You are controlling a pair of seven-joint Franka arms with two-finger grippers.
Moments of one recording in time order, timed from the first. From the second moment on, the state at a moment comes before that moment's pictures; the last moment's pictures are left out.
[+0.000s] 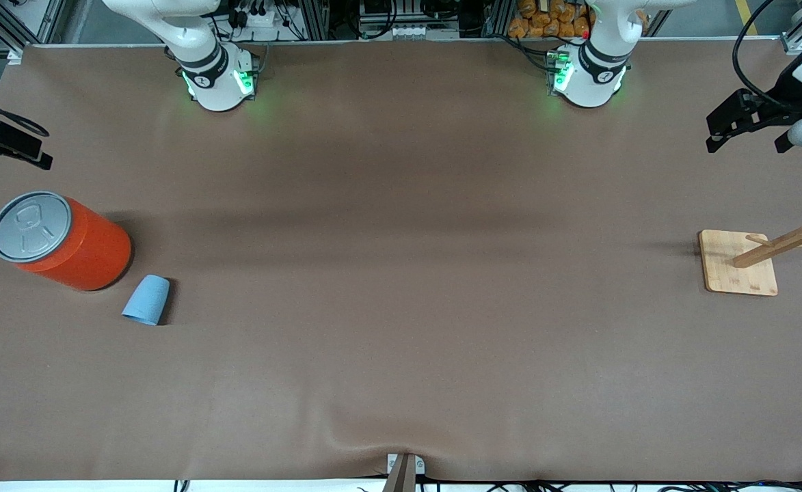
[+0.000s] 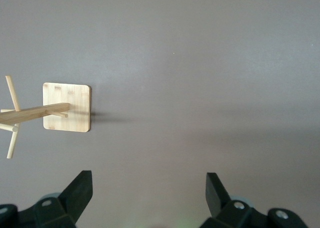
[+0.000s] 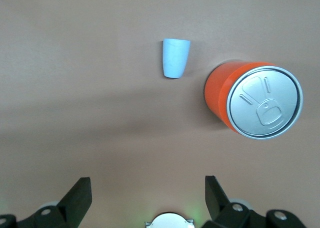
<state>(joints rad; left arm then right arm) -0.03 -0.10 -0.09 -1.57 0.03 1.51 -0.07 0.00 0.04 -0.07 -1.42 0.02 1.35 0.03</state>
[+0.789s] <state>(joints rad) -0.03 -0.05 -0.09 -1.51 0.03 1.47 -0.07 -0.03 0.05 -0.08 -1.57 0.01 1.48 -0.02</state>
